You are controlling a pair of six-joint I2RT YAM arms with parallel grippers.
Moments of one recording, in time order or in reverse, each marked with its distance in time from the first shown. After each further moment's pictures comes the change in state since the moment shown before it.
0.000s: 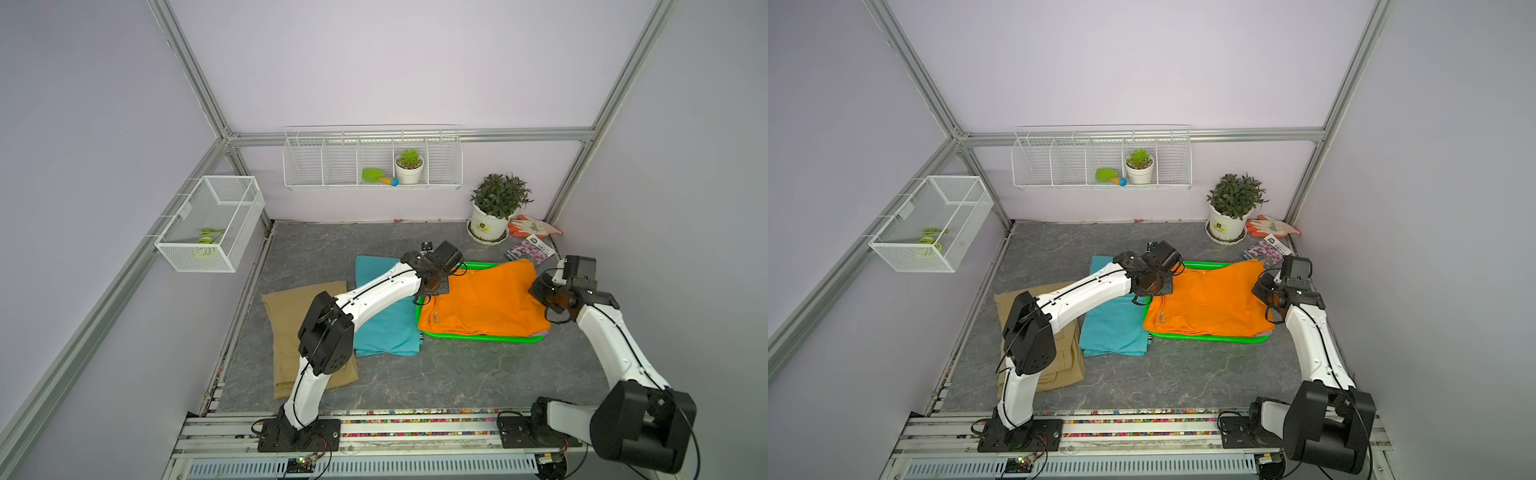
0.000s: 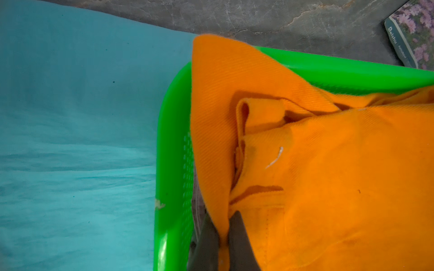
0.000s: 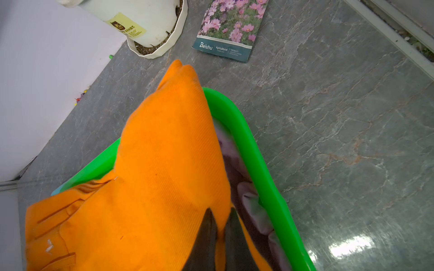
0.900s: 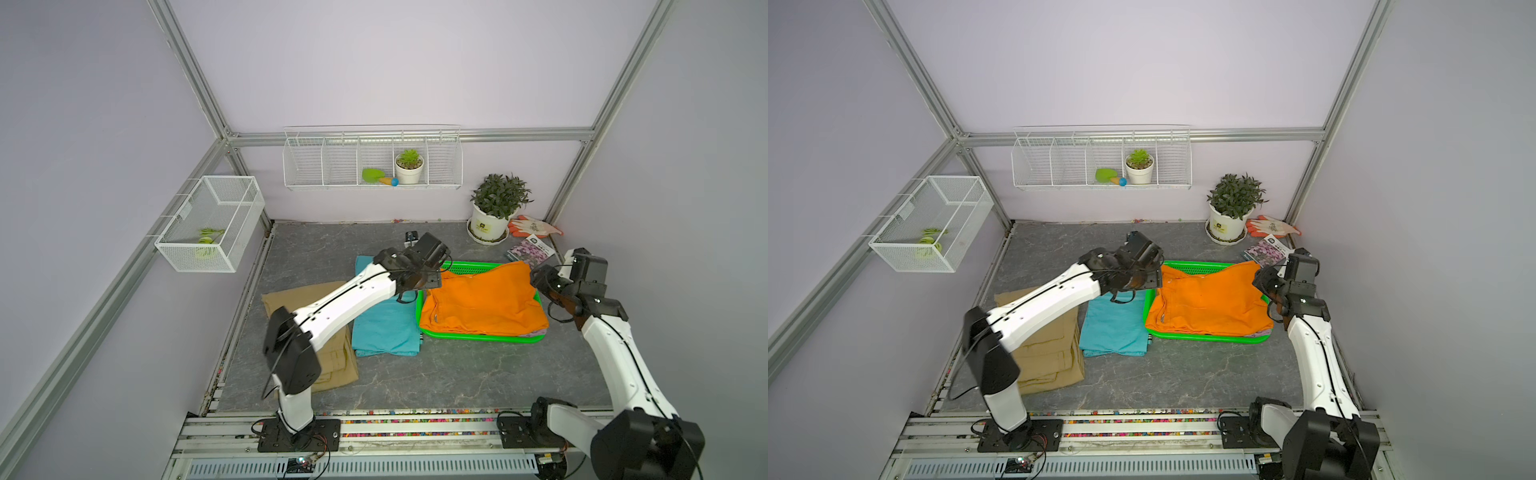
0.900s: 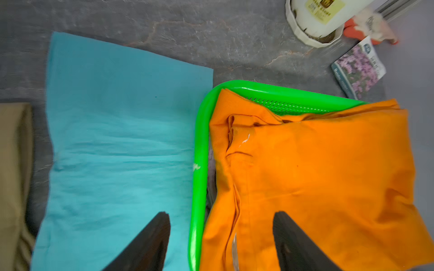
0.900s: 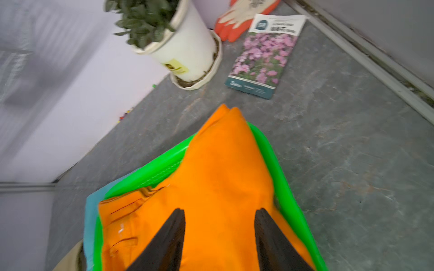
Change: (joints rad) left arm 0.011 -0.365 -0.212 0.011 -0.016 -0.047; right arm 0.056 -0.135 0.014 0.068 -0.029 0.000
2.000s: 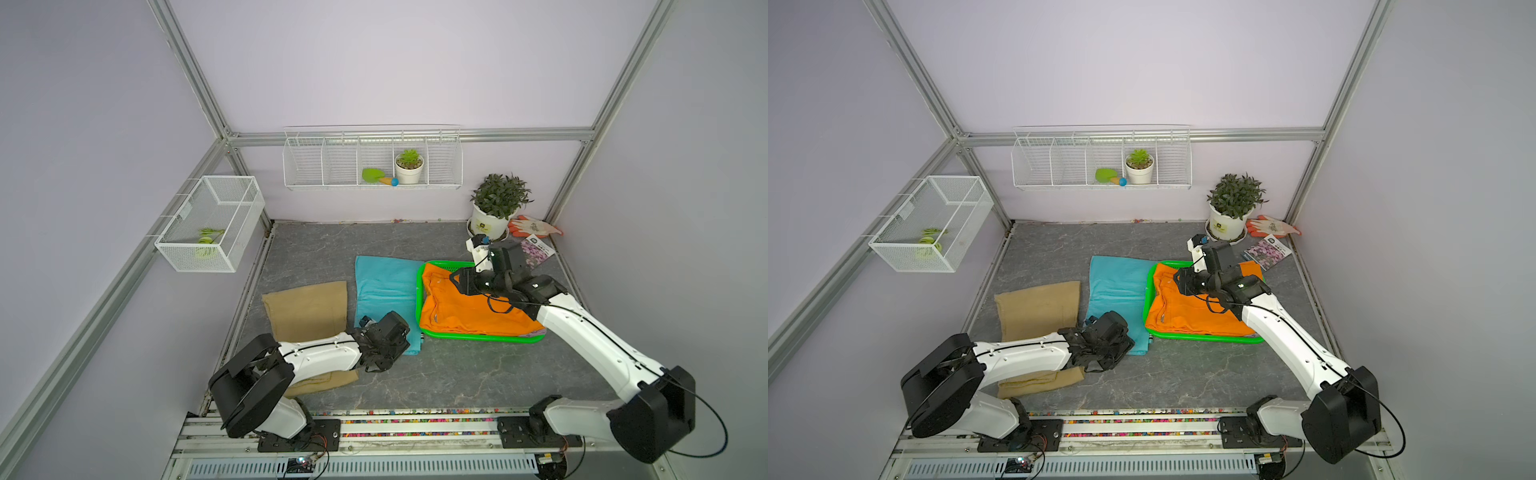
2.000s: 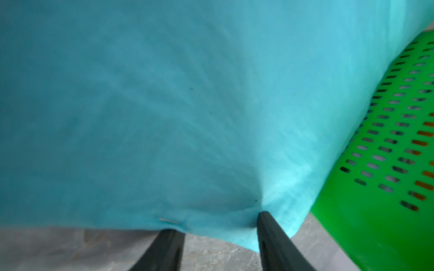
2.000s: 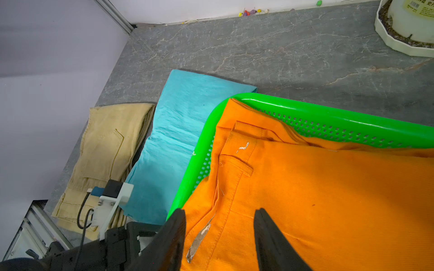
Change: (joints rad) left arm -0.035 -0.222 -0.990 0.675 0.222 -0.750; right arm 0.599 0.181 0.181 -0.045 0.019 -0.187
